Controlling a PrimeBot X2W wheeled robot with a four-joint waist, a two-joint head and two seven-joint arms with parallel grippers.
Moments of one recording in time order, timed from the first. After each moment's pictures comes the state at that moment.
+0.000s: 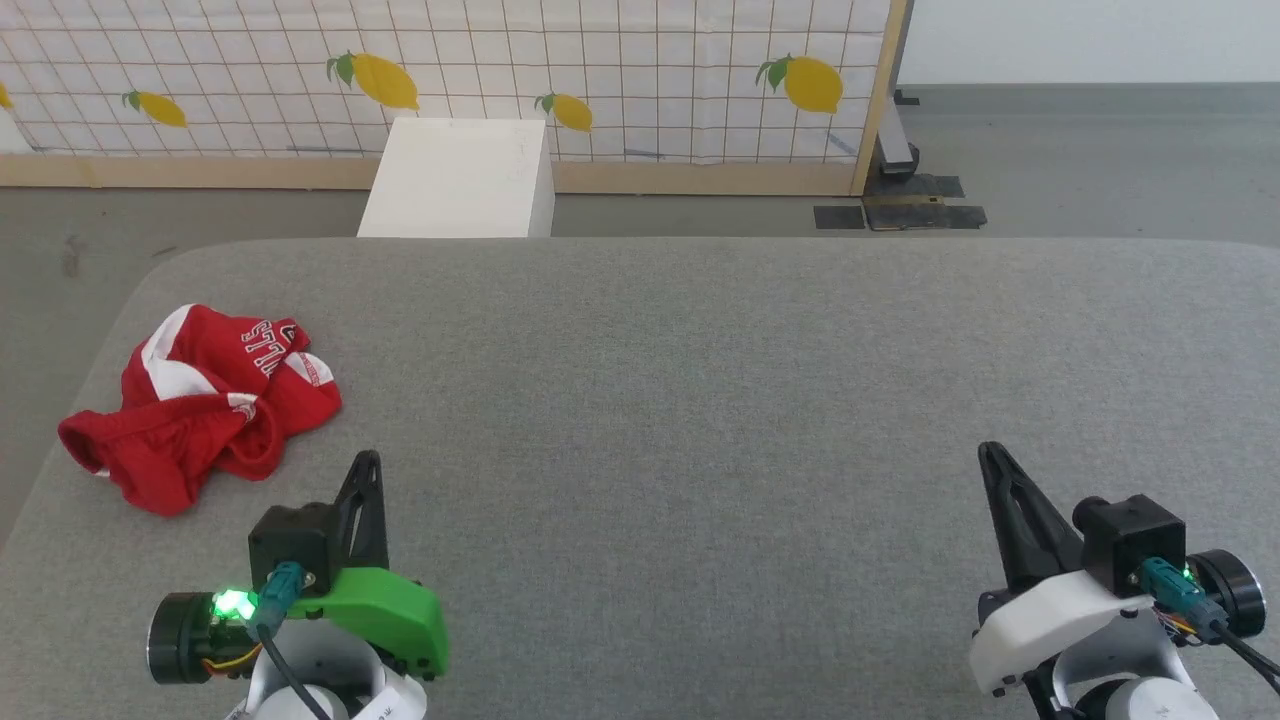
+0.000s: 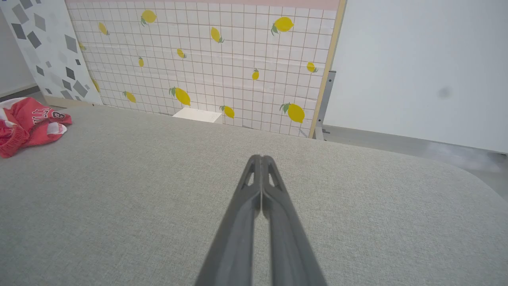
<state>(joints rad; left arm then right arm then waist) -0.01 0.06 0.00 0.00 -0.01 0.00 0.00 0.02 -0.05 0.00 0.00 0.01 0.13 0.00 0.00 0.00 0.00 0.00</state>
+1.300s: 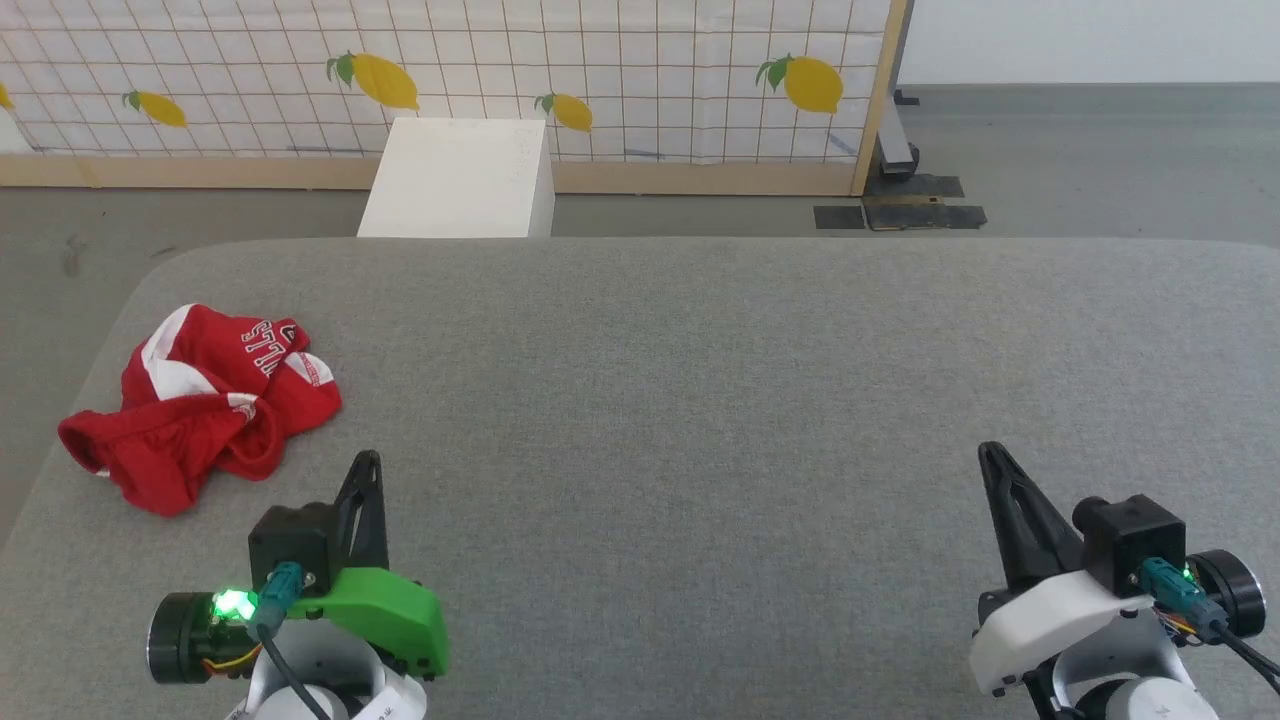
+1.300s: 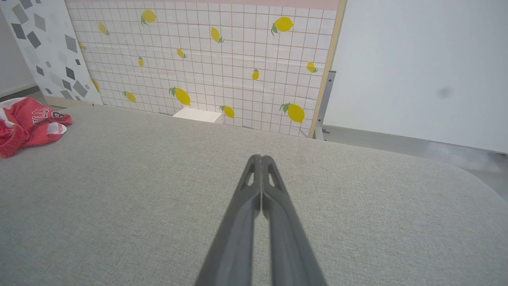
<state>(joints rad) -0.01 0.06 0.00 0.00 -0.01 0.00 0.00 0.02 -0.05 0.00 0.00 0.01 0.13 0.00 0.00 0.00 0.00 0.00</state>
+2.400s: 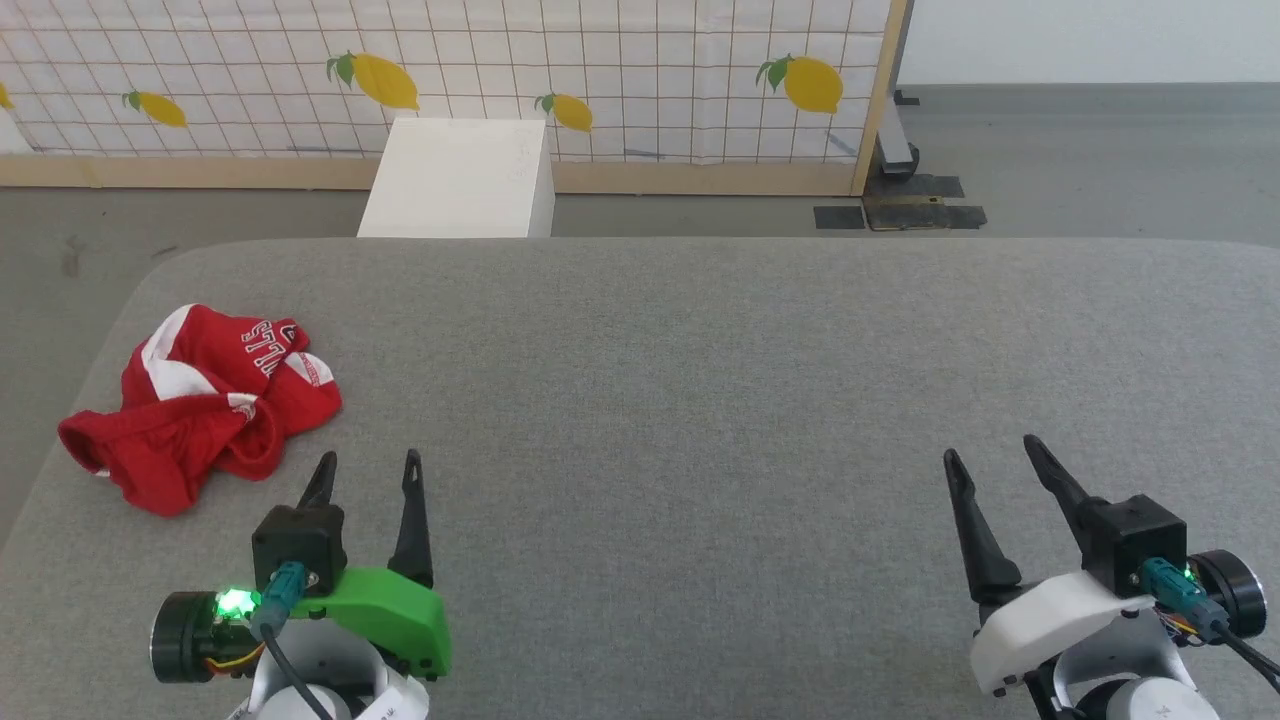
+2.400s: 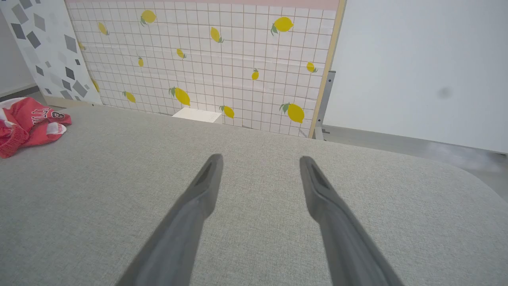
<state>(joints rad) -0.01 0.06 -0.01 0.00 -0.01 0.00 0.00 0.02 -0.05 0.00 0.00 0.01 0.13 0.00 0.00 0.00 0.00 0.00</state>
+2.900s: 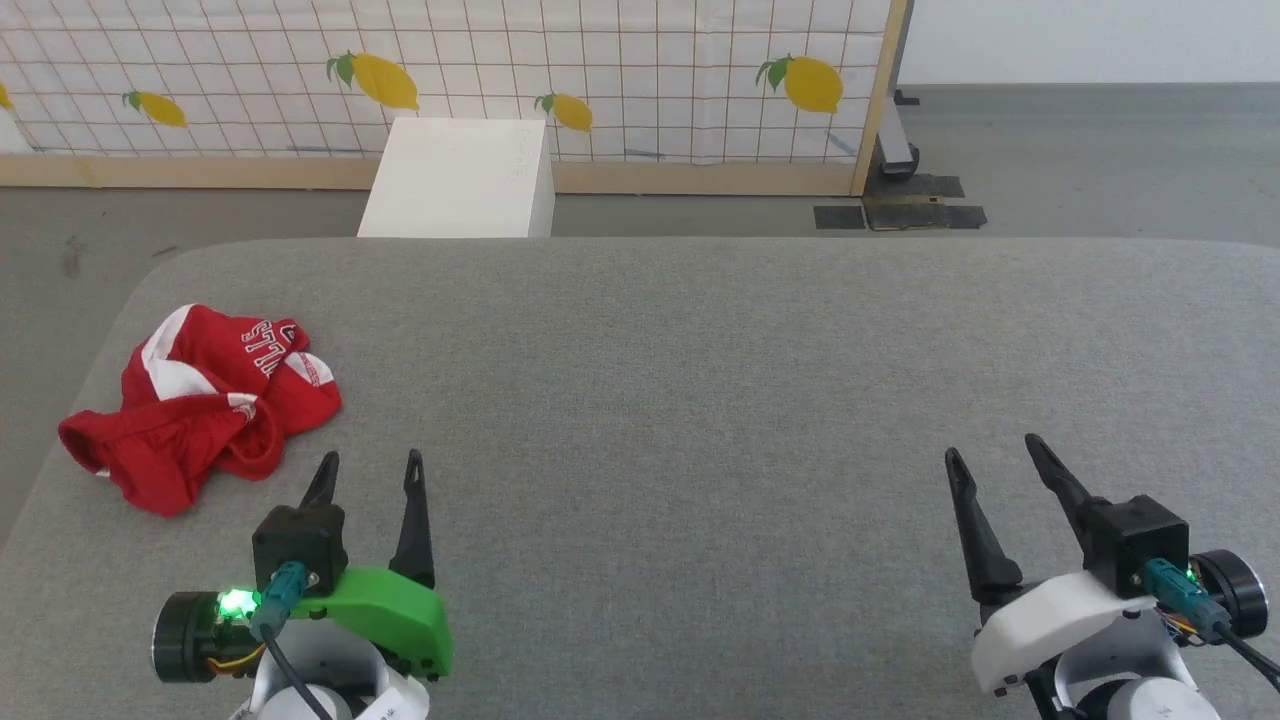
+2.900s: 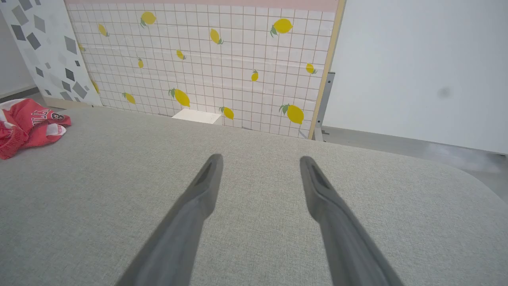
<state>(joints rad) -0.01 0.06 -0.01 0.00 -0.02 0.00 0.00 0.02 -0.05 0.00 0.00 0.01 0.13 -0.01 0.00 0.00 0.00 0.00</state>
